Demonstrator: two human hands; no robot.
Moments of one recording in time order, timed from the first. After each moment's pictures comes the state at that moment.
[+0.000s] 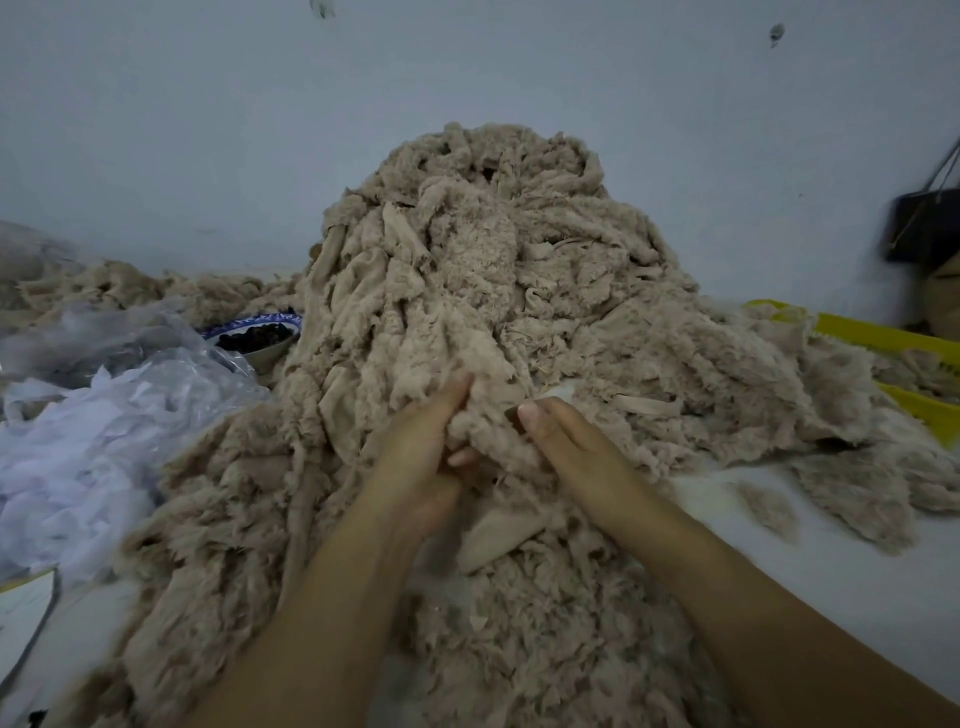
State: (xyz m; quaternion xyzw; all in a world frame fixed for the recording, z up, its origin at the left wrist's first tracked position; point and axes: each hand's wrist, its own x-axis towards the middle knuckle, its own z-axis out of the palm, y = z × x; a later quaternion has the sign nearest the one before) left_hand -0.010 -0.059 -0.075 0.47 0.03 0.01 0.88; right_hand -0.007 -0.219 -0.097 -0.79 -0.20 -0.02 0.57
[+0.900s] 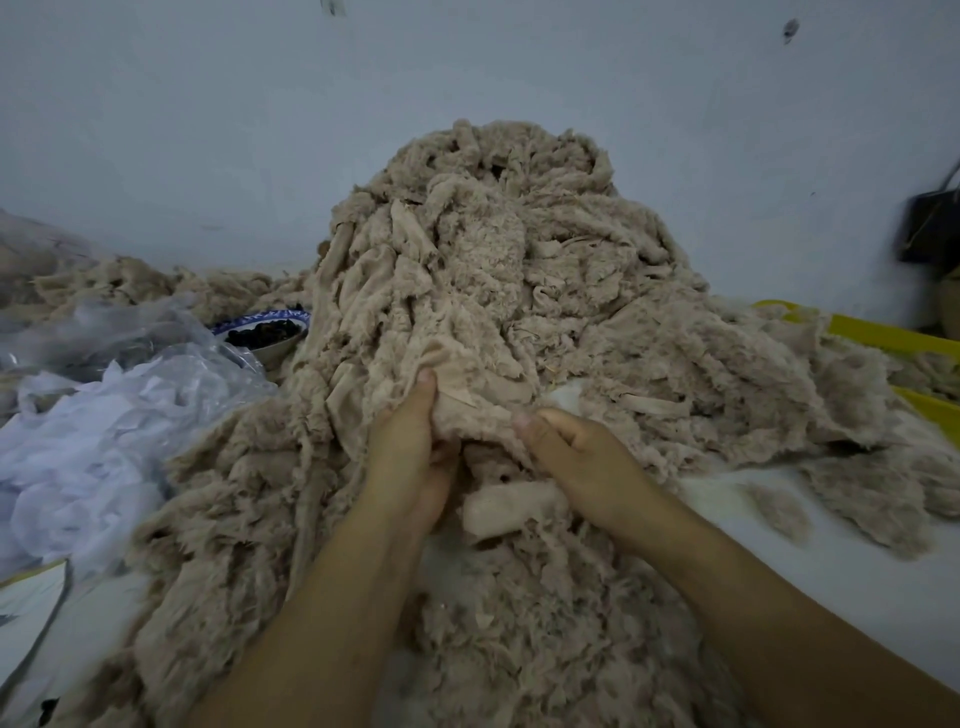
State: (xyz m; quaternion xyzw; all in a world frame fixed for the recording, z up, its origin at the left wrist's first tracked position) left_hand -0.010 -0.057 -0.072 0.41 0.13 0.12 0.89; right_hand -0.013 -0.213 -0.089 -0.77 -0.25 -0.03 0.59
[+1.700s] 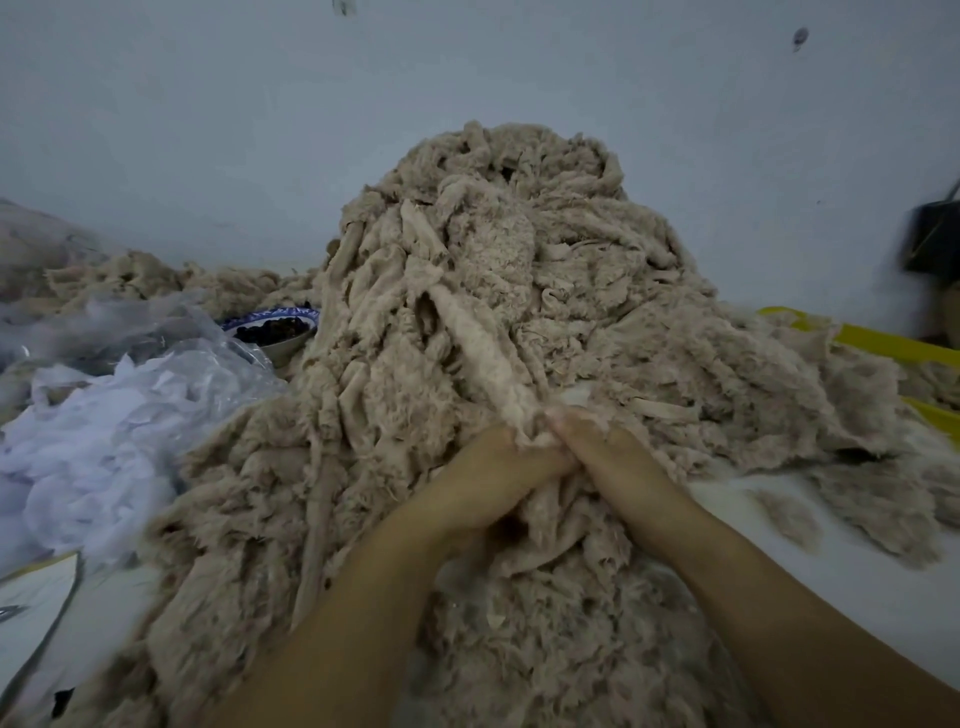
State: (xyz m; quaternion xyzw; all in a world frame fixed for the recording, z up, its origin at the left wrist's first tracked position) left_hand -0.024 -0.072 -0.085 0.73 -0.09 -0.08 0.67; right_hand -0.004 -0.221 -0.095 -0.72 -0.19 0.04 0.67
